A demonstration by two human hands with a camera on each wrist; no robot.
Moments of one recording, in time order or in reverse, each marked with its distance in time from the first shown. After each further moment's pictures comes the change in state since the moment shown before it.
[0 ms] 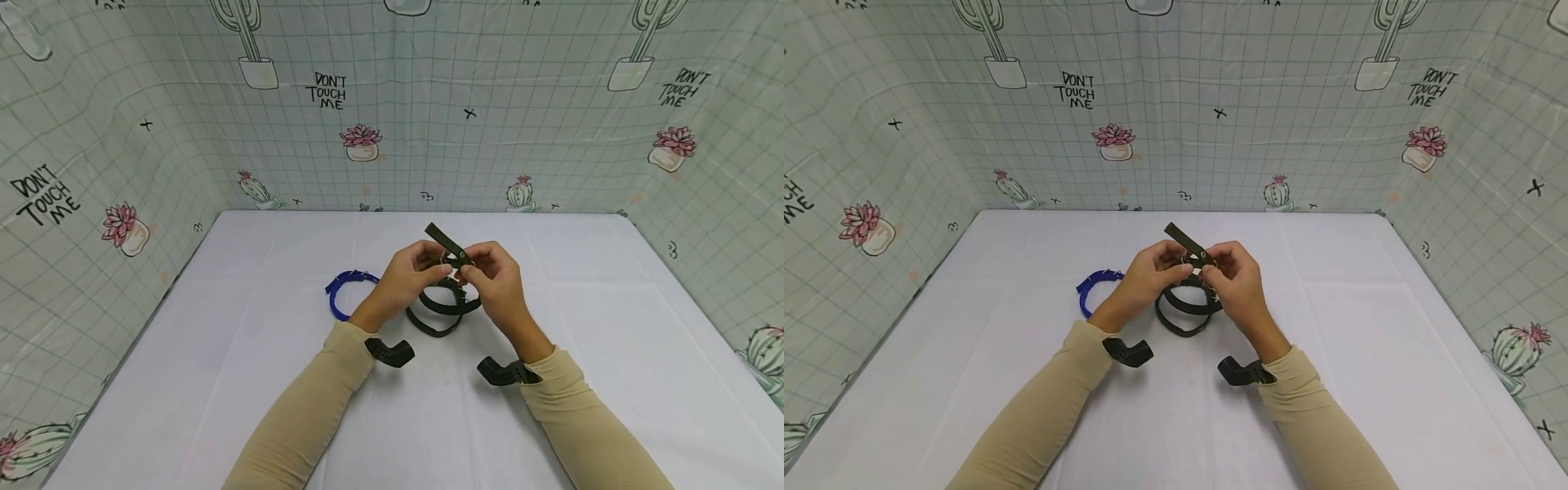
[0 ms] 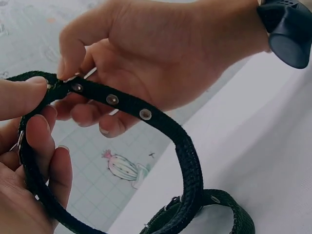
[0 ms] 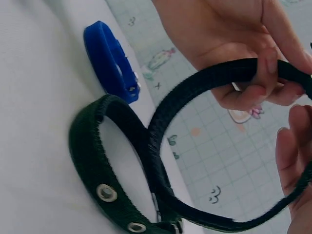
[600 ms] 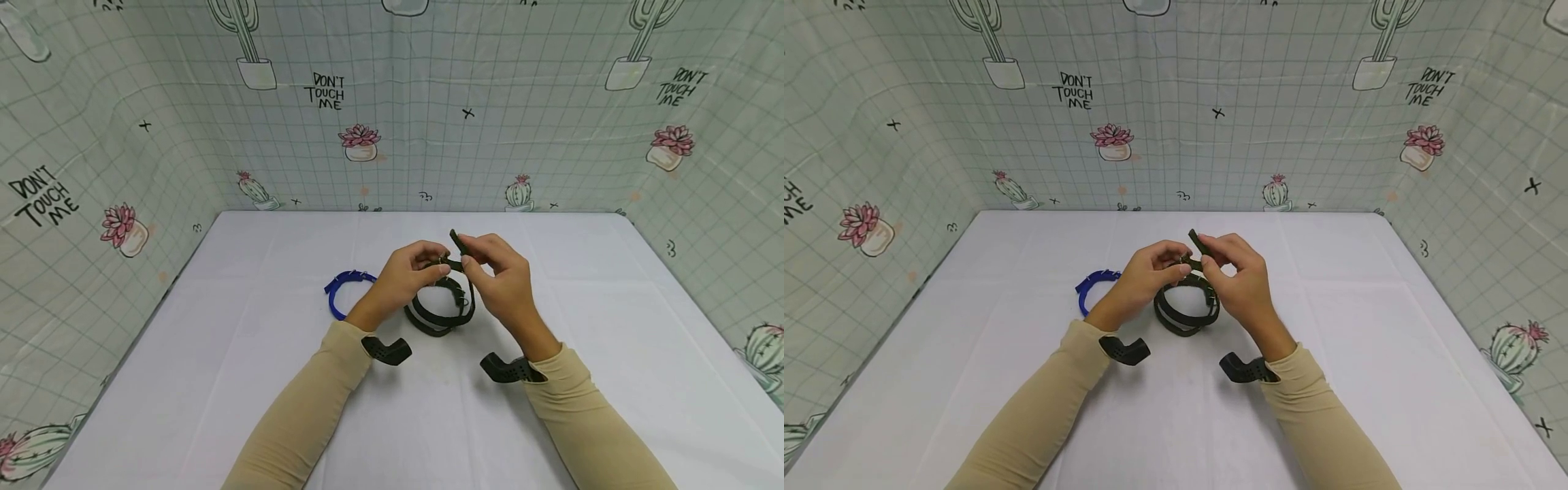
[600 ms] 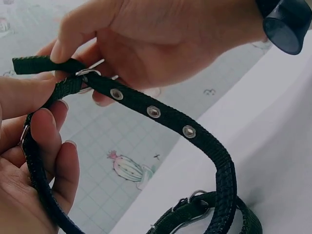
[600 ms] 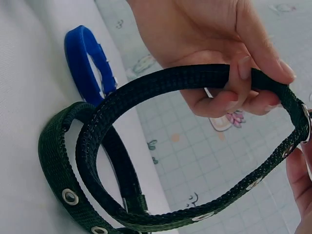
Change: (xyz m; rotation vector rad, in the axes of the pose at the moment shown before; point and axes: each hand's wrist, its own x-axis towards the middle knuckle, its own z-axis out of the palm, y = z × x) left_hand -0.001 0.002 -0.001 -0.001 -0.045 0.002; right_hand 0.002 -0.045 0.008 -0.249 0.008 -0.275
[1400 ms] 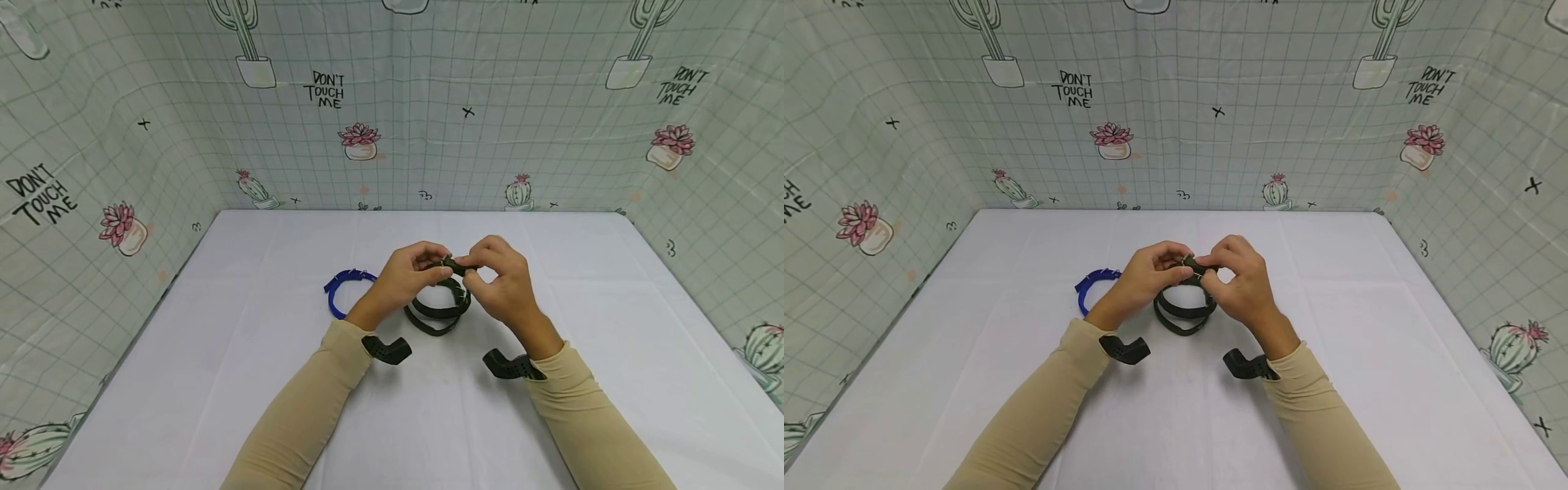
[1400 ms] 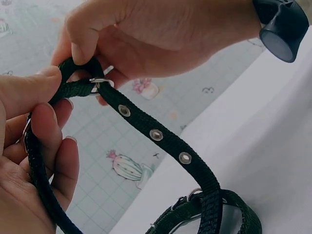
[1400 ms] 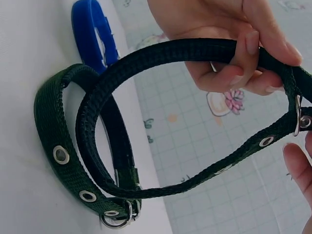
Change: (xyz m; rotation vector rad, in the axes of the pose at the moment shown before) left_hand 0.000 0.001 0.000 0.006 -0.018 0.036; right_hand -0.001 0.027 -0.006 -0.225 -0.031 -0.272
